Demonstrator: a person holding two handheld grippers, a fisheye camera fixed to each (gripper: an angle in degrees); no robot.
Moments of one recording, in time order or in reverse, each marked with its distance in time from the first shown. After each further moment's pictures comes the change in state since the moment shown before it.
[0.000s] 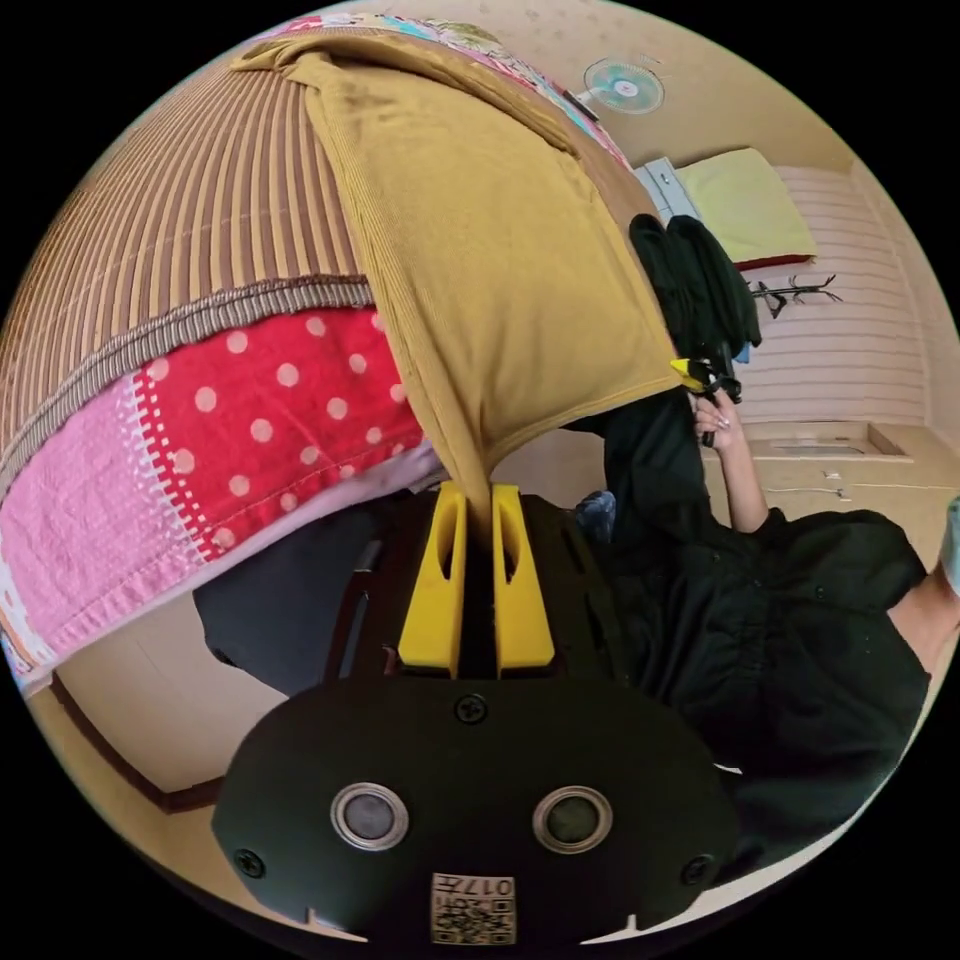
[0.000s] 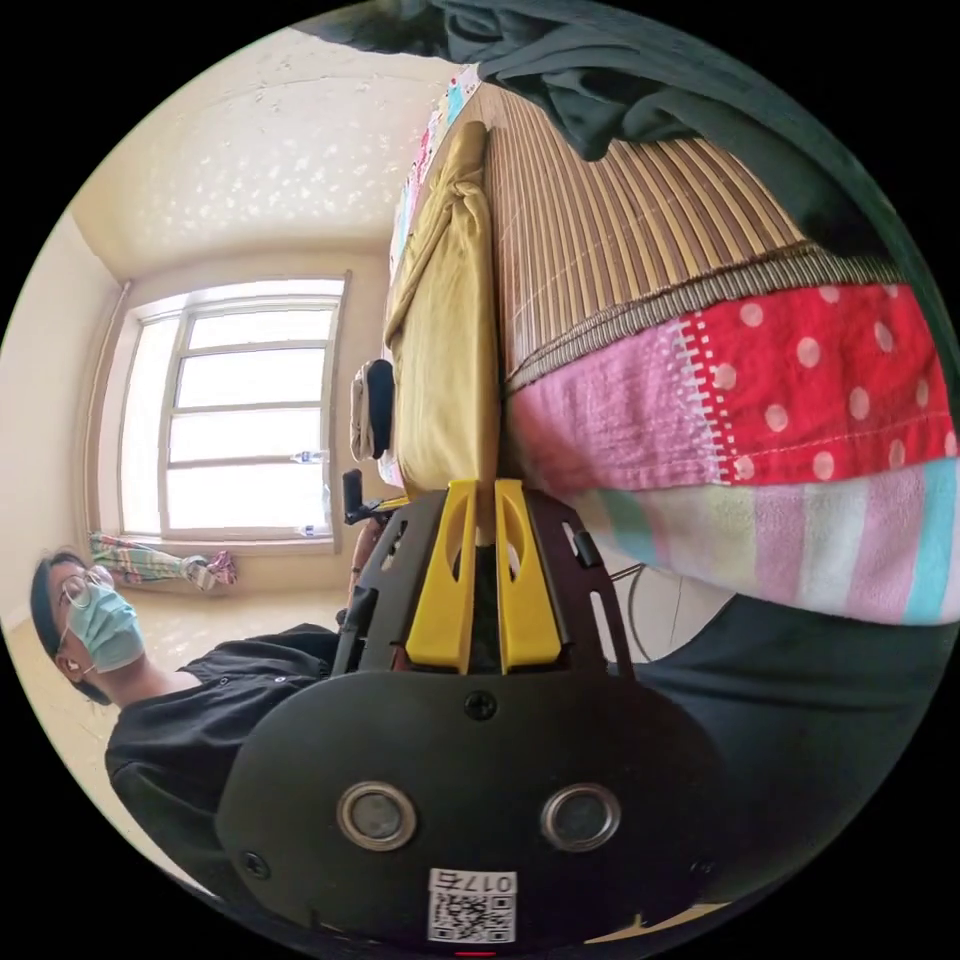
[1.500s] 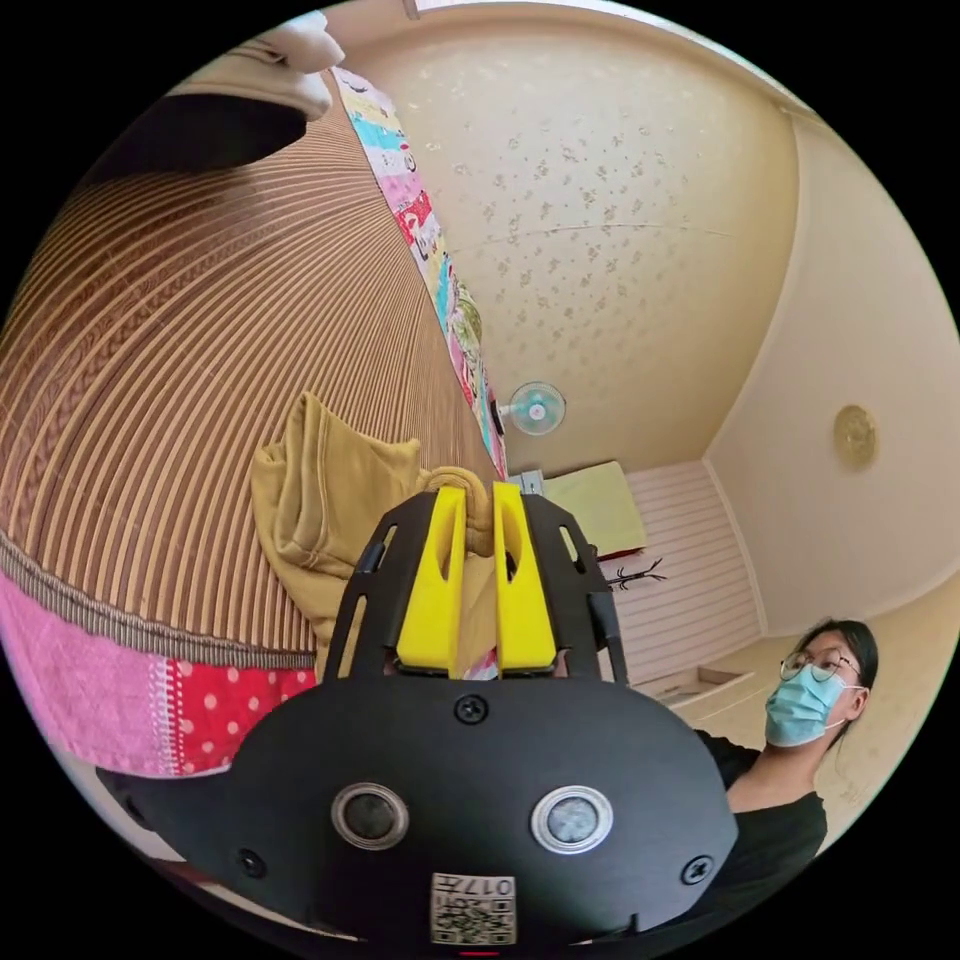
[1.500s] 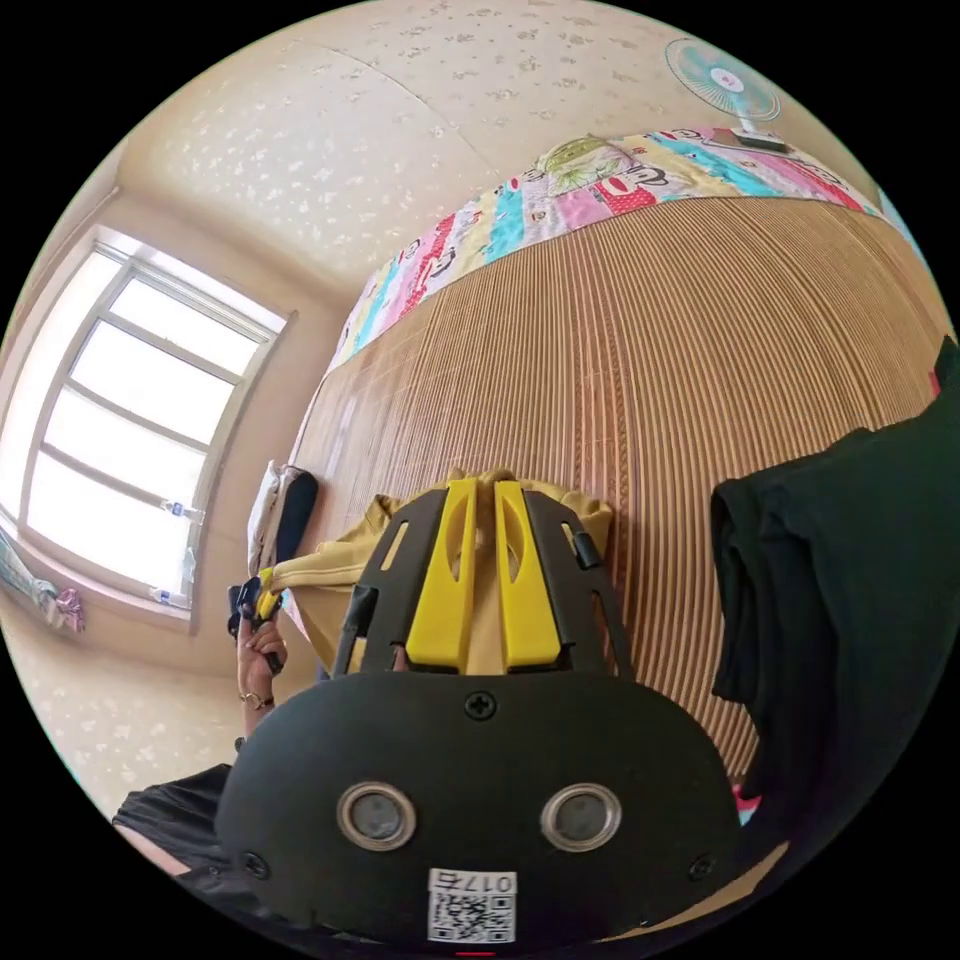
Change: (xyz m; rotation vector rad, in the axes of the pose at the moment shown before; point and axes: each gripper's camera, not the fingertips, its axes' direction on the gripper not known) left arm -0.093 -0.019 -0.195 0.885 0.459 -0.249; right arm -0.243 -0.179 0.054 0.280 0.471 -0.251
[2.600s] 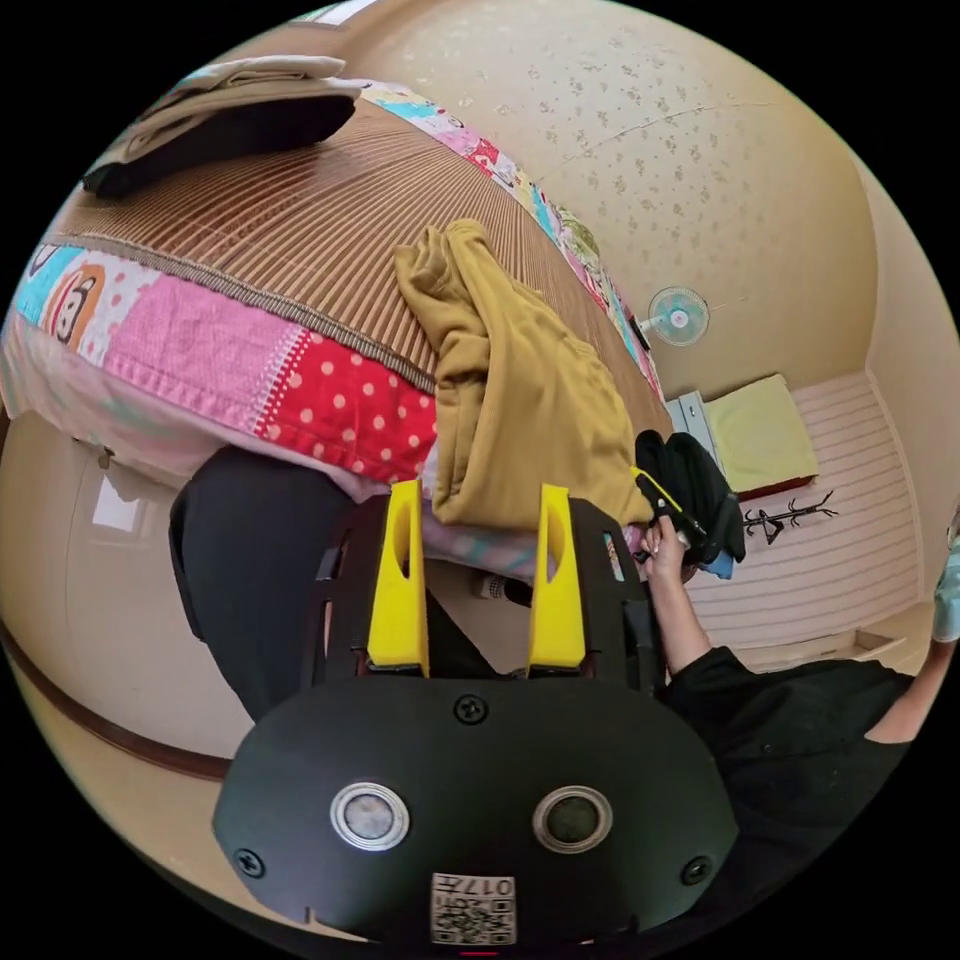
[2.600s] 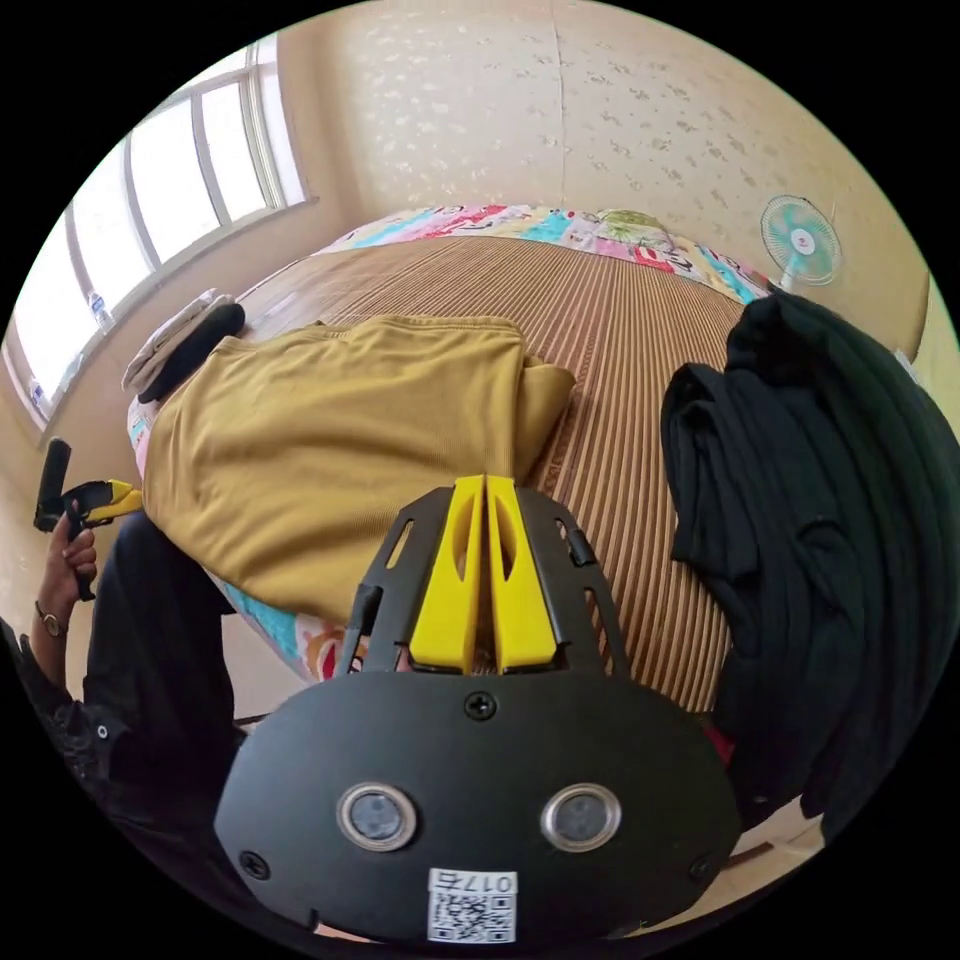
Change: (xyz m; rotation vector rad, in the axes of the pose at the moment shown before) left arm -0.056 0.179 0.072 -0.199 -0.578 0.090; right arm -0.122 0.206 0.047 0.065 0.417 -0.402
